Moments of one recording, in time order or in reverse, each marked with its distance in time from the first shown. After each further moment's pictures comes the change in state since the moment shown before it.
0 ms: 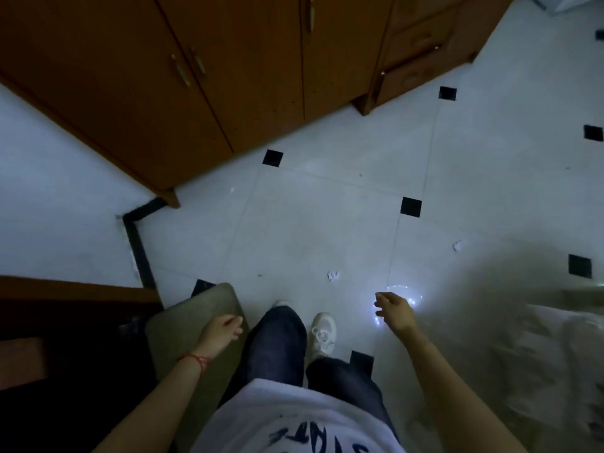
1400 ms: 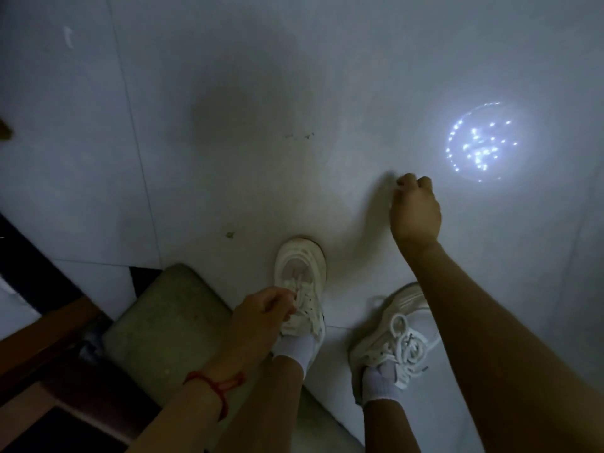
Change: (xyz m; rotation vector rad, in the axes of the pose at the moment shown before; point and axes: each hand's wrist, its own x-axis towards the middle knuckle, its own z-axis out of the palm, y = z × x) left_hand 0.476 -0.051 0.216 0.309 -0.159 -0.098; right_hand 0.562 0.206 0.277 -0.452 0.274 -0.038
